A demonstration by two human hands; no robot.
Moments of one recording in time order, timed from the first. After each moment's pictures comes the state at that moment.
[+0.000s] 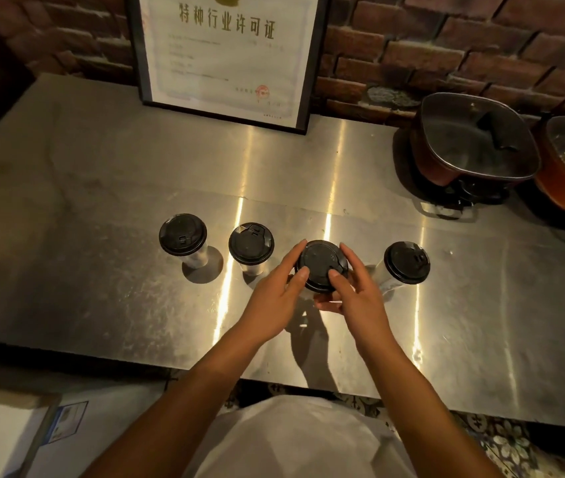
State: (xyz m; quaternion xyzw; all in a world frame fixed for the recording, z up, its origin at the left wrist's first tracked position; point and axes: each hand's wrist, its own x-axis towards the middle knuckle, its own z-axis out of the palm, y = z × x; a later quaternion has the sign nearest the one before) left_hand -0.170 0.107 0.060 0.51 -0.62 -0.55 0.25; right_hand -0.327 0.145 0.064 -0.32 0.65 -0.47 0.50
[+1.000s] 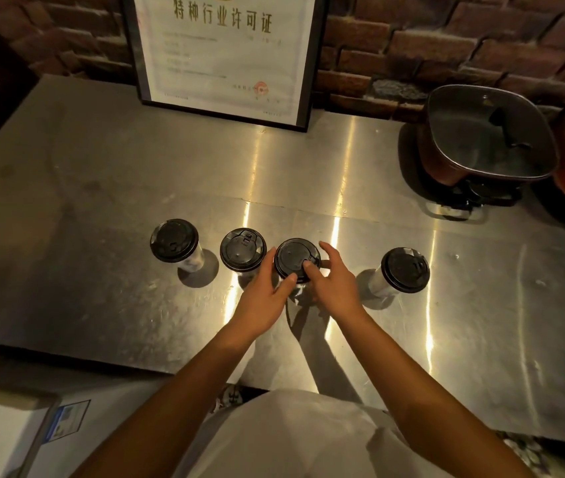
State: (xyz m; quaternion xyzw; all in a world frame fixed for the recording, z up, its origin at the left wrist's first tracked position) left_hand -0.179 0.085 0.029 0.59 -0.57 -0.54 0.21; right_hand -0.332 0.084 0.021 -0.42 0.75 -0.28 0.41
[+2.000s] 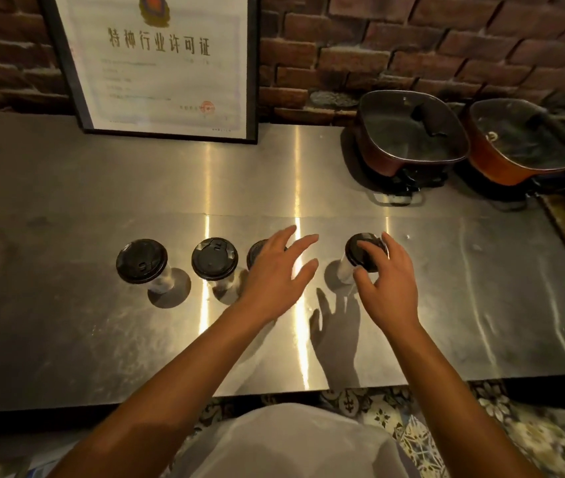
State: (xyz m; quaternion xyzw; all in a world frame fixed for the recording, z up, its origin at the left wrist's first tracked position) left_hand -0.220 0.076 0.083 0.44 -0.80 -0.35 0.17; right_hand -0.416 0.161 0.068 -0.48 0.83 -0.26 0.11
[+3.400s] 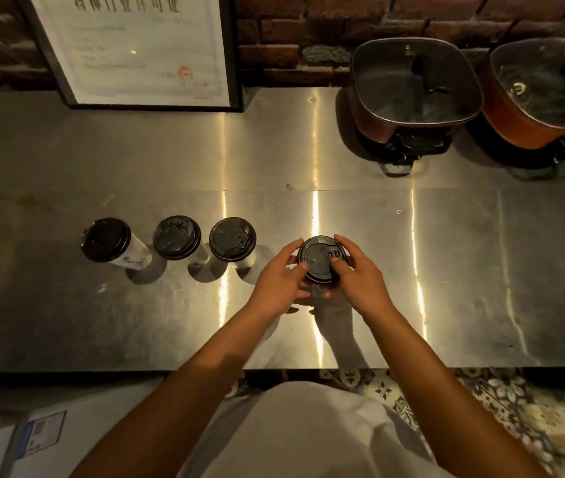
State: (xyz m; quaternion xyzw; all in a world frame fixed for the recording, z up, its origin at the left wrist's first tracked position) left_hand -0.309 0.124 0.041 0.56 -0.49 -0.64 0.19; right_hand -0.465 0.168 0.030 -0.34 0.76 -0.35 0.43
